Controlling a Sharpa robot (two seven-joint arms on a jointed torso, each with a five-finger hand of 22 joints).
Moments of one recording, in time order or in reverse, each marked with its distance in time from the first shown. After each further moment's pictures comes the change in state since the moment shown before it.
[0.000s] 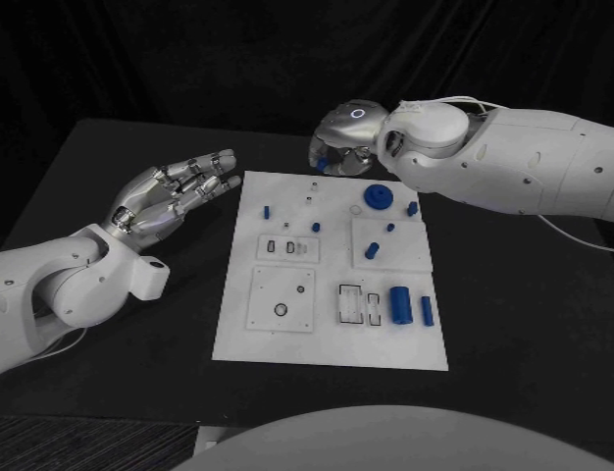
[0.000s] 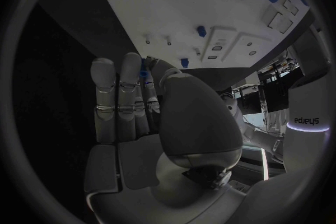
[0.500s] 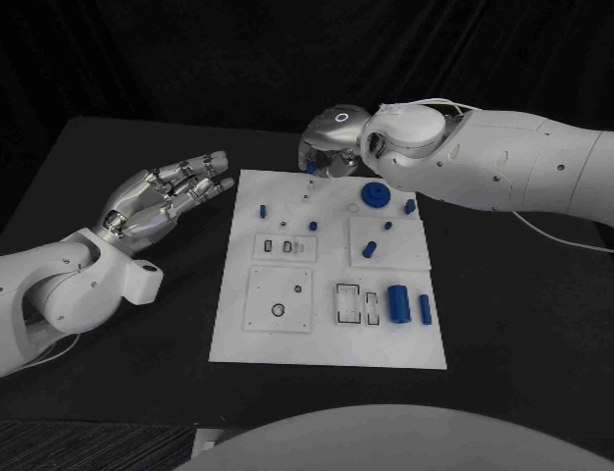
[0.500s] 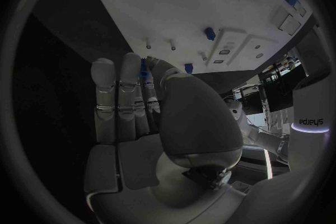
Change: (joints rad) left arm 0.000 0.007 0.000 -0.003 0.000 0.000 -0.001; left_hand 0.000 0.000 0.005 0.000 0.000 -0.004 0.004 0.000 0.000 -0.004 0.004 0.000 0.000 0.000 0.000 0.000 0.000 0.000 0.004 0.004 0.000 0.000; right arm -0.019 0.050 0.000 -0.075 0.010 0.019 0.009; right_hand -0.007 -0.007 0.006 0.000 -0.008 -0.014 0.000 -0.010 0.001 0.001 -0.001 -0.008 0.000 -0.004 0.004 0.000 0.001 0.000 -0.004 0.004 0.000 0.006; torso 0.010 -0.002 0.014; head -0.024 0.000
